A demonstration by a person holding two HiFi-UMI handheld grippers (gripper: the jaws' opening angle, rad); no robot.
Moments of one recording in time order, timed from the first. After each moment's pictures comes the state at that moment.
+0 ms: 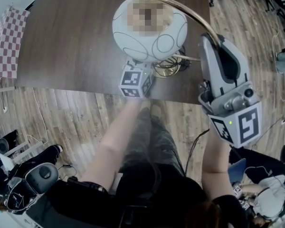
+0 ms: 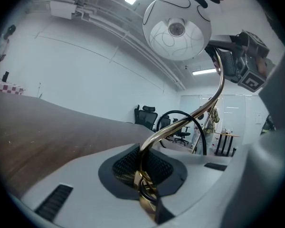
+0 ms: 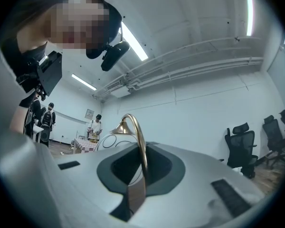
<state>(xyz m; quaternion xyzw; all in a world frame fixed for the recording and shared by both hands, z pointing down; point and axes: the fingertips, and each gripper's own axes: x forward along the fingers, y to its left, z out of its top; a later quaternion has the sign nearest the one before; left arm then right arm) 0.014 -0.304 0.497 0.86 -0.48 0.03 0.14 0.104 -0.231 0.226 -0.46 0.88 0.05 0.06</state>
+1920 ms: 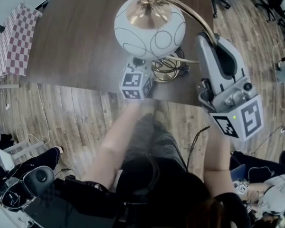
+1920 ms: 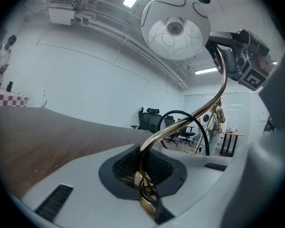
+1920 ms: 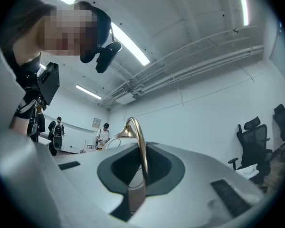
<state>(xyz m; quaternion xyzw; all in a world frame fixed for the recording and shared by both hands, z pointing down) -0.033 -0.305 0.456 0.85 -0.51 0.04 0.12 0.060 -0.228 0.183 -0.41 0.90 0.04 0.10</state>
